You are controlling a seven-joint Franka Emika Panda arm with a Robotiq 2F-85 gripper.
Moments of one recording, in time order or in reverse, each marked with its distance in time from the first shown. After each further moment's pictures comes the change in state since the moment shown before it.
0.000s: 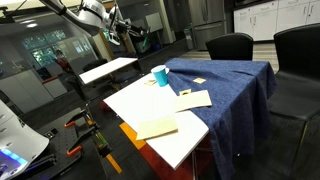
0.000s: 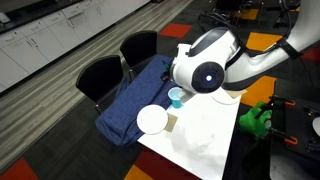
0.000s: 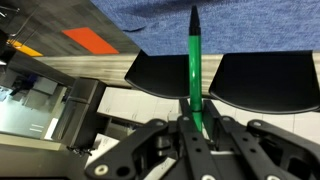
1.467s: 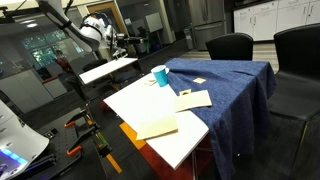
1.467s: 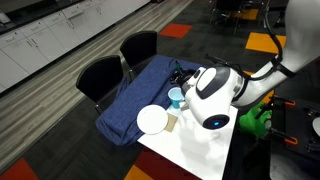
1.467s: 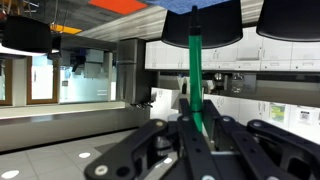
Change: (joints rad) arm -0.057 0.090 0.149 -0.099 -0.316 -0.362 0.657
